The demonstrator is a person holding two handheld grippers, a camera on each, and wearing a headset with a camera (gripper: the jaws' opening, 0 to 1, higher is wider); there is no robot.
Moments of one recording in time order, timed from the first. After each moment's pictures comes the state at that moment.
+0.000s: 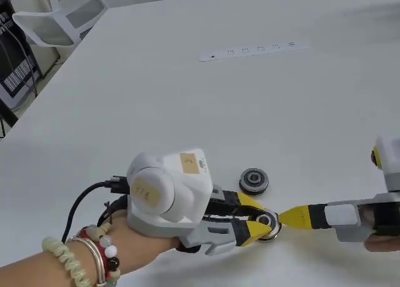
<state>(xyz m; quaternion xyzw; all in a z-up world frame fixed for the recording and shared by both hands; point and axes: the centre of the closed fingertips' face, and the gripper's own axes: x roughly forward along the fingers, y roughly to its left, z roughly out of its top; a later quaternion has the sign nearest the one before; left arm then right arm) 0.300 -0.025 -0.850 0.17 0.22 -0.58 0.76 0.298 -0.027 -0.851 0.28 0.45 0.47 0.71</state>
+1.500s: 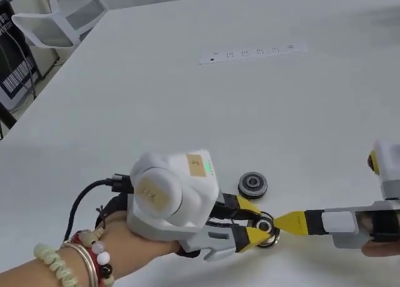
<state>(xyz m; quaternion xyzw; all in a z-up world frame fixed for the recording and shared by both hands) 0.298 -0.024 -0.841 0.20 0.23 -0.58 0.75 0.295 -0.025 -0.844 0.25 0.43 0.49 0.71</state>
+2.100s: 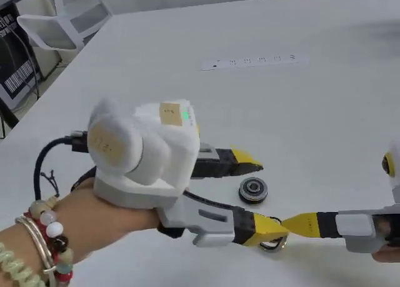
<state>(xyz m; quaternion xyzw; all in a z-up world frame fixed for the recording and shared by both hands) 0.297 -0.024 -0.756 0.15 0.17 -0.59 0.78 0.289 -0.033 -0.827 0.26 0.42 0.51 0.71</state>
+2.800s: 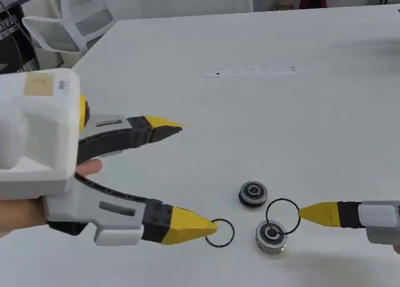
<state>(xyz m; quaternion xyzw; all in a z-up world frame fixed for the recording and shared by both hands) 0.288 0.069 -0.719 0.16 0.15 -0.51 0.83 0.295 -0.048 -0.797 0.24 0.39 0.50 0.74</state>
